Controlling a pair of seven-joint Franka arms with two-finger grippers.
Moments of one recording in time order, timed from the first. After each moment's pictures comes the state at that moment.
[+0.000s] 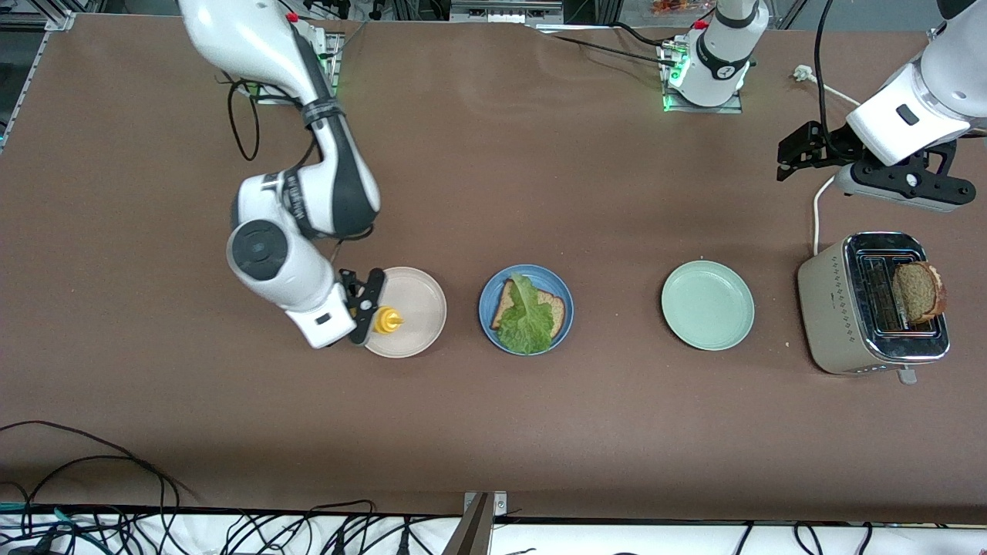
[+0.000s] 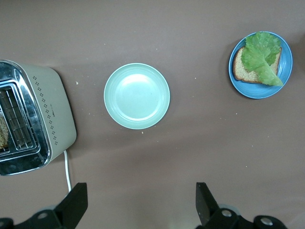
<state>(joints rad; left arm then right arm) 0.03 0.01 -0.17 -1.58 -0.03 1.51 0.06 0.79 0.67 -0.50 -1.44 0.29 2.04 -1.09</state>
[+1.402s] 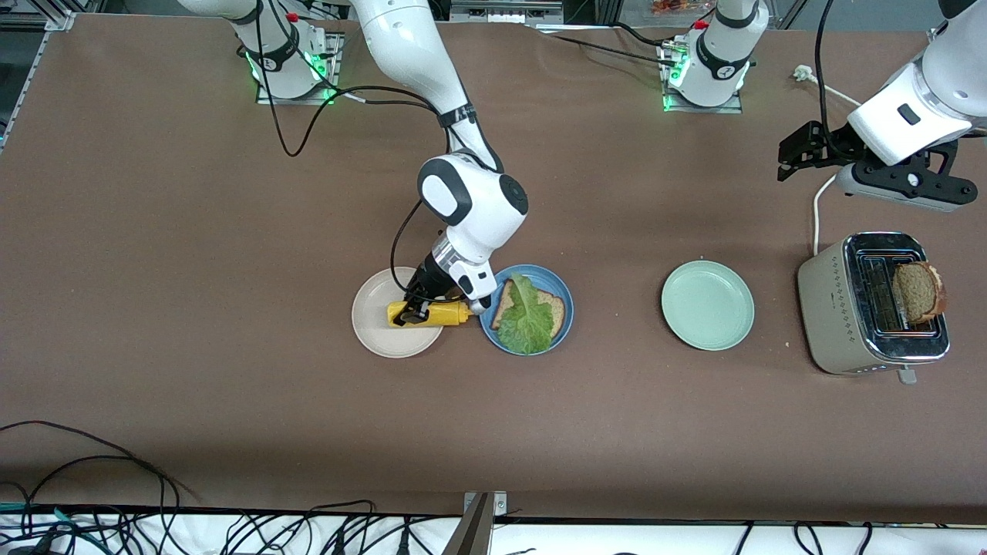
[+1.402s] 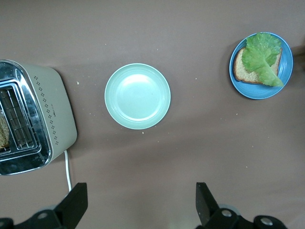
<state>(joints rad) 0.03 0.01 -0.16 -1.58 -0.03 1.51 0.06 1.27 1.07 -0.80 -1.31 -0.16 2.05 -0.62</state>
